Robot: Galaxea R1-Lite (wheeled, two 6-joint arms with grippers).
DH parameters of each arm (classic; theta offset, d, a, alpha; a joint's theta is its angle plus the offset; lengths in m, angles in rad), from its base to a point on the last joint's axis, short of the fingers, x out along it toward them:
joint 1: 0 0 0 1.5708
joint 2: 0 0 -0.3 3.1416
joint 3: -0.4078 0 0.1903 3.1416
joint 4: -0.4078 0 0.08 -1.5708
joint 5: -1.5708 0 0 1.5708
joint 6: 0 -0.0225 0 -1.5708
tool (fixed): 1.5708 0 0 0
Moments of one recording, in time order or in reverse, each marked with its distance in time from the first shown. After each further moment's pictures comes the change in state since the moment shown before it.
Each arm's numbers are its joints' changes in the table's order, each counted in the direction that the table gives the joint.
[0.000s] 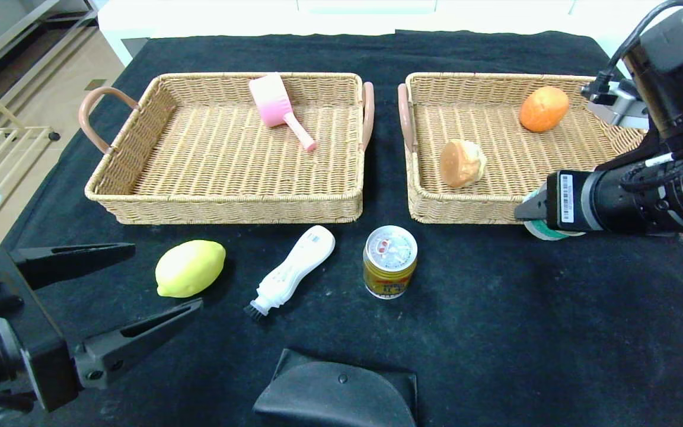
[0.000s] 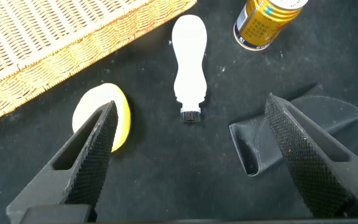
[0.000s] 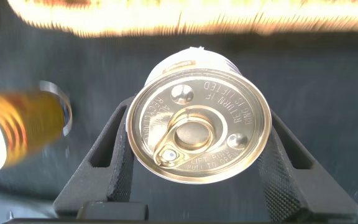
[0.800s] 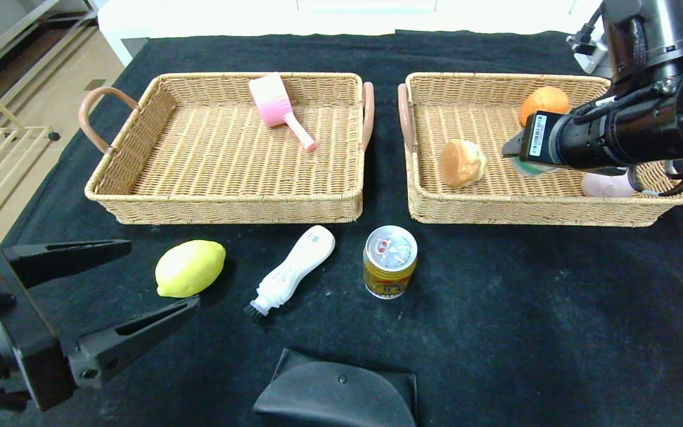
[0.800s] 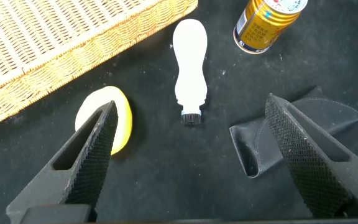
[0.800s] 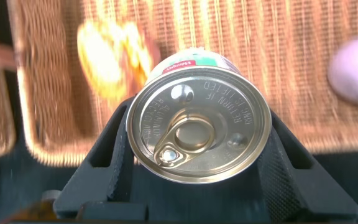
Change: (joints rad) left arm 0.000 0.008 -0.004 0.001 0.000 -0.001; right arm -0.127 -0.163 -0.179 0.211 0.001 0.092
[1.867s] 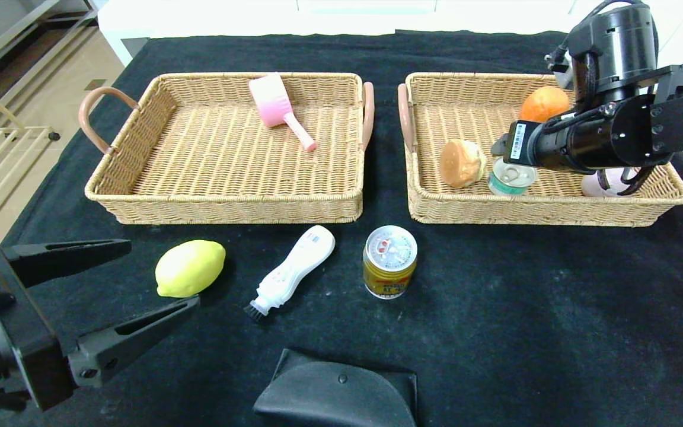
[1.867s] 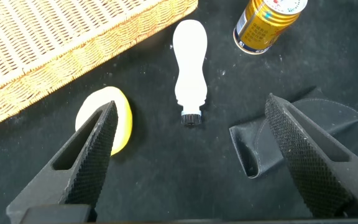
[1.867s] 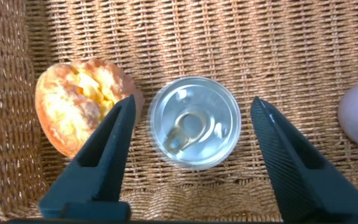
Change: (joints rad) left arm 0.000 0.000 0.000 0.001 0.000 0.000; right arm -0.062 -0.095 0.005 0.151 0.002 0.043
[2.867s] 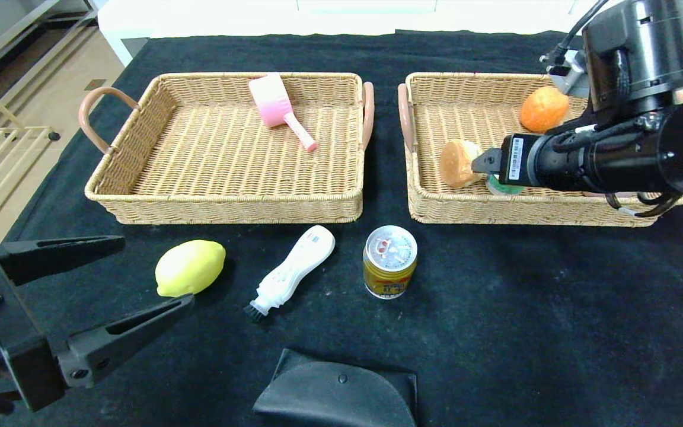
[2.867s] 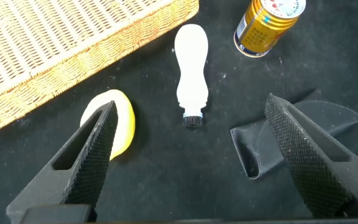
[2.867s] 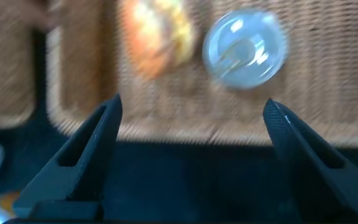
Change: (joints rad) left arm 0.001 0.014 -0.003 0.000 0.001 -0.008; right arm 0.174 0.165 0.199 -0.001 -0.009 0.000
